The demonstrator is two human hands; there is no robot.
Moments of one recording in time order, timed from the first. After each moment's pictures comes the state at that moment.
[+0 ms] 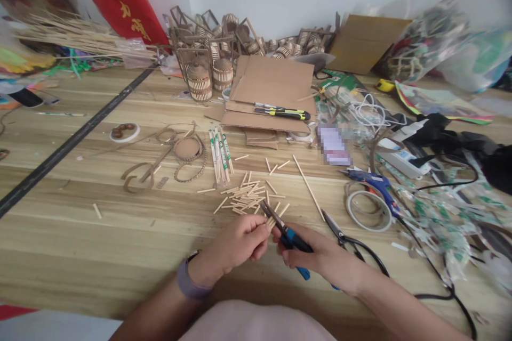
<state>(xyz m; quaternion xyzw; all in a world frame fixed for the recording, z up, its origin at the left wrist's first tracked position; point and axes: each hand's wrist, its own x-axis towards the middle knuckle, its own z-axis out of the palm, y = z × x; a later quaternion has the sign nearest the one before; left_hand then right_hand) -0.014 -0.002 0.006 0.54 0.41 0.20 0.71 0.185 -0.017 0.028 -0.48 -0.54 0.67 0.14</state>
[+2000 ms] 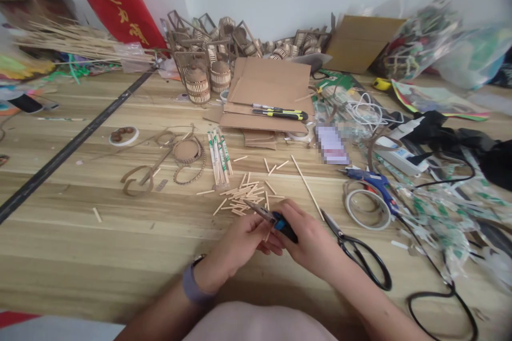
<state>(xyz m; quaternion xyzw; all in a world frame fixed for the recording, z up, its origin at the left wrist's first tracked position) 0.002 -0.006 -0.006 0.44 0.43 0.27 0.75 0.167 -0.007 0.025 -0.49 -0.78 0.33 0.20</state>
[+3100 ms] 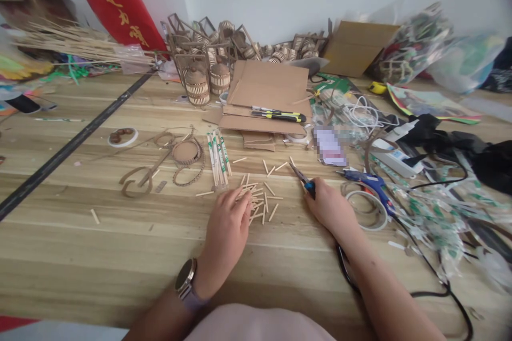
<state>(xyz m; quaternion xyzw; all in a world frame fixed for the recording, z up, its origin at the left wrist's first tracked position) -0.017 0.003 -0.004 0.76 0.54 0.33 0.14 0.215 0.047 0.010 -0.77 -0.63 0.10 -0.02</state>
